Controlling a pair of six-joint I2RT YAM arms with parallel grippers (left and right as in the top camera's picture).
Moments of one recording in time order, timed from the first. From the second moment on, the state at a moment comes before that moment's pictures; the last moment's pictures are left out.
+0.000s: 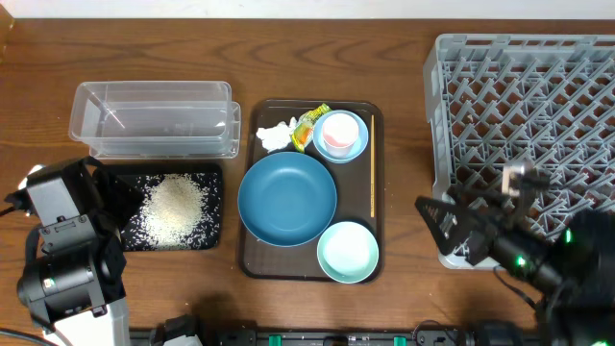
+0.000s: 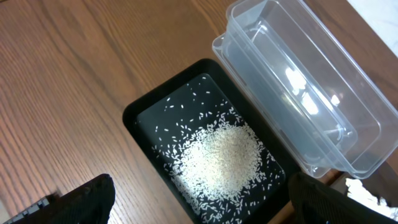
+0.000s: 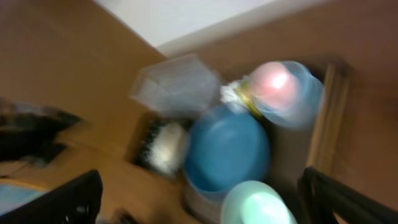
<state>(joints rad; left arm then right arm) 0.32 0.91 1.14 -1.13 -0.26 -0.59 0.03 0.67 0.96 -0.83 -0.69 0.44</state>
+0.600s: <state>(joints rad) 0.32 0.91 1.14 -1.13 -0.26 -0.59 0.89 1.34 1.31 -1.16 -0.07 0.39</state>
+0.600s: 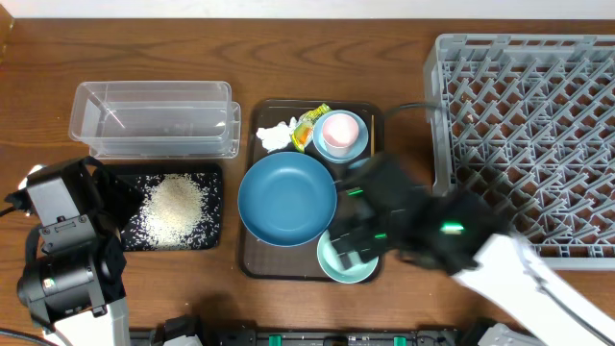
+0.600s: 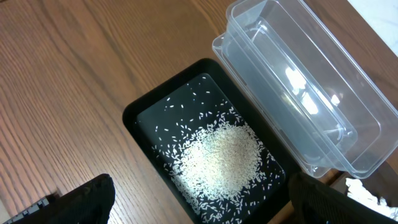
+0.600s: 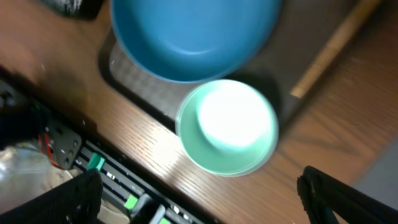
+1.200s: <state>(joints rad) 0.32 0.91 1.14 -1.13 -0.26 -0.59 1.08 1.84 1.31 -1.13 -0.03 0.52</state>
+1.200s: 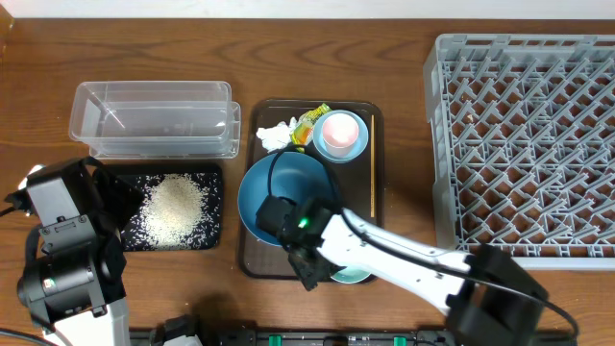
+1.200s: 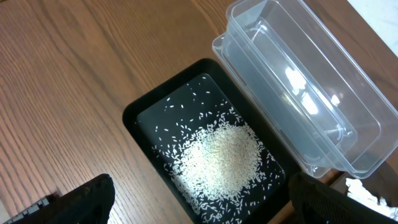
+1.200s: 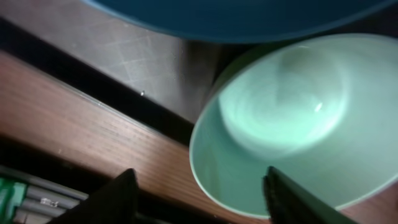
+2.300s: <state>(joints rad) 0.32 0.91 1.14 -1.13 -0.26 -0.59 1.13 1.87 1.26 -1.09 0.10 0.63</state>
